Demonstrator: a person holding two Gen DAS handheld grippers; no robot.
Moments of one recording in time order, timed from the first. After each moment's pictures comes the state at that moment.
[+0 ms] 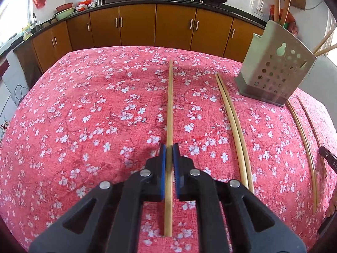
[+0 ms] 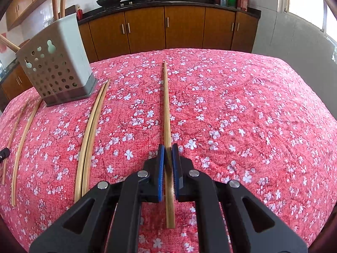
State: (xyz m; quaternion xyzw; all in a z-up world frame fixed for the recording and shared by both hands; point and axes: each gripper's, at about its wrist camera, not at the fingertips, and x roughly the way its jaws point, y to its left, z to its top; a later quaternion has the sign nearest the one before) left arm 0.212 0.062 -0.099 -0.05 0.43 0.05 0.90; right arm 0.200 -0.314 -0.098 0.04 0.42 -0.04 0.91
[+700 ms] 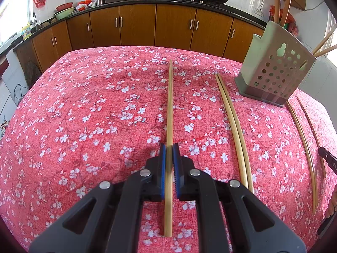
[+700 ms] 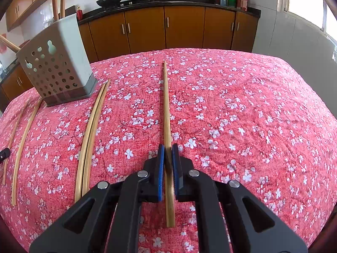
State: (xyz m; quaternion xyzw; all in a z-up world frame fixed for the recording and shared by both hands) left arm 0.213 0.063 -0.099 -0.06 0.43 0.04 0.90; right arm 0.199 -0.314 -0.097 0.05 0.42 -0.04 0.91
